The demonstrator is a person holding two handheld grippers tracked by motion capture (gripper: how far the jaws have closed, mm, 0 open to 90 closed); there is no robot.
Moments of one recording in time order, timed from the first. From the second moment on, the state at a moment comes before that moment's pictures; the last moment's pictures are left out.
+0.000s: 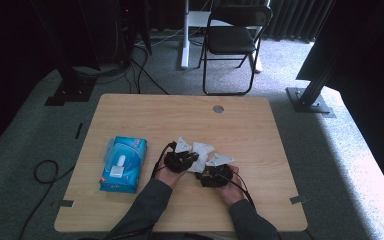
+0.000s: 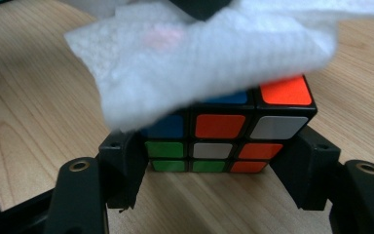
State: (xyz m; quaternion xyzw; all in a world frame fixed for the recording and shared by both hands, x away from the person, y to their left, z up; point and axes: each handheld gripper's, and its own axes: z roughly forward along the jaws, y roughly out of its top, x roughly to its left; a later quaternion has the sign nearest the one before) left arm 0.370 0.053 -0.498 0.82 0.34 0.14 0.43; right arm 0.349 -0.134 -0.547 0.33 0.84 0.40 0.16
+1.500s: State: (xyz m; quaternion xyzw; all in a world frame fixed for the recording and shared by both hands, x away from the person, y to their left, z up) left arm 0.371 0.029 -0.500 0.84 0.30 0.13 0.44; right arm 0.348 -0.133 -0.547 0.34 0.84 0.40 0.16
